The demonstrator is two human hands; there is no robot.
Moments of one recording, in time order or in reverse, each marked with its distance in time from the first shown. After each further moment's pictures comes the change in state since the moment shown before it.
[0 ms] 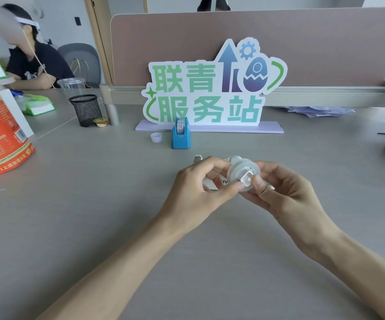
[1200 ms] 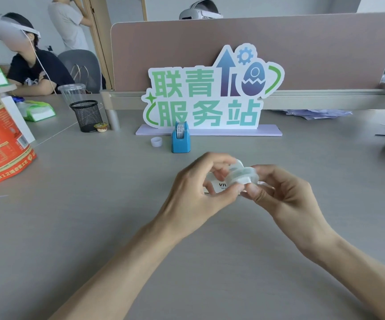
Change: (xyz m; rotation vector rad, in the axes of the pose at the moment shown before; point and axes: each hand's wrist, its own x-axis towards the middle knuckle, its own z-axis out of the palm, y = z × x) left_hand 0.001 -0.001 -0.003 0.039 0.028 0.191; right_hand -0.005 -0.006 0.006 -0.188 -0.004 -0.113
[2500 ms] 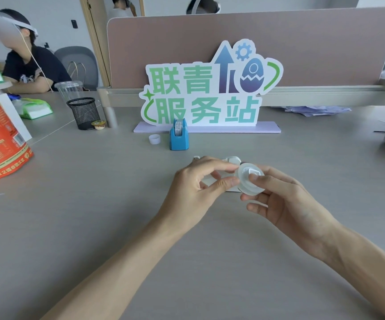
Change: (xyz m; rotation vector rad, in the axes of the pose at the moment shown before) left_hand 0.002 -0.010 0.005 -0.110 -0.013 -0.114; right_hand 0.004 -0.009 -0.008 0.234 -0.072 0.398
